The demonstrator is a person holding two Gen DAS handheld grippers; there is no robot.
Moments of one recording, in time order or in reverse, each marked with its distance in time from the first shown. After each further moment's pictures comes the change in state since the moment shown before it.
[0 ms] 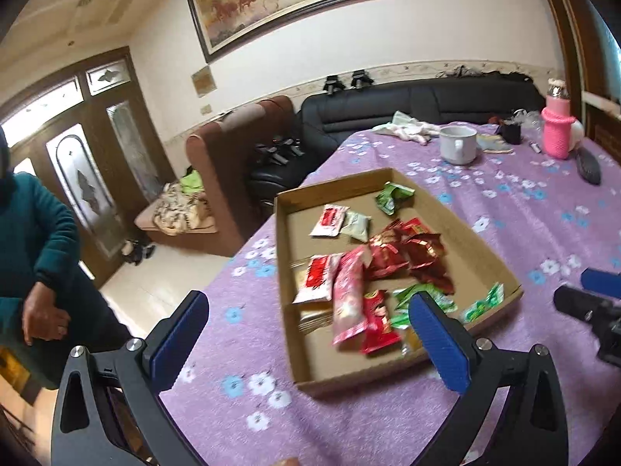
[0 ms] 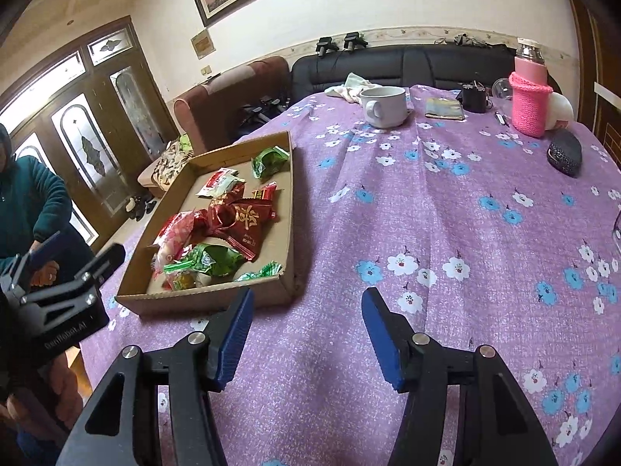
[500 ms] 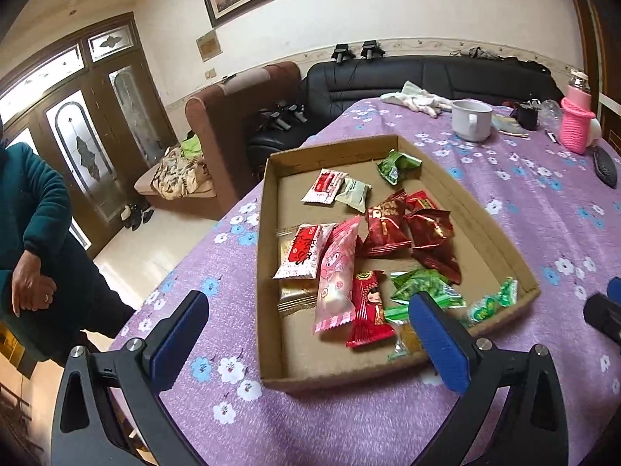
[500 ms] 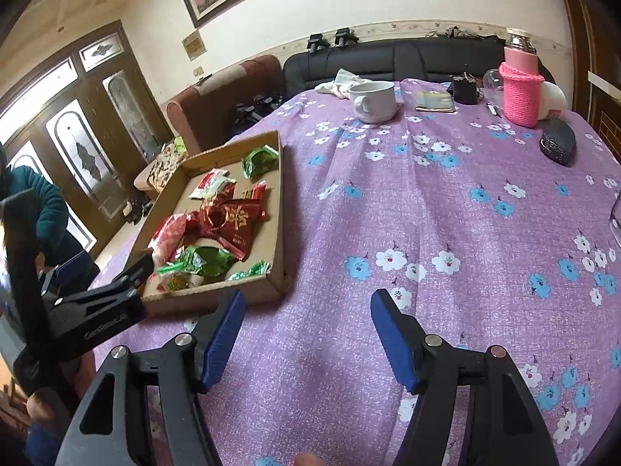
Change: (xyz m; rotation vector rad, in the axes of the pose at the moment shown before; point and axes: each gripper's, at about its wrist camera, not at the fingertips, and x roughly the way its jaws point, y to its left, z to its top) left arm 0.039 -0.011 -0.004 -0.061 0.127 -0.001; right arm 0.003 -0.004 0.000 0.013 0.019 -0.015
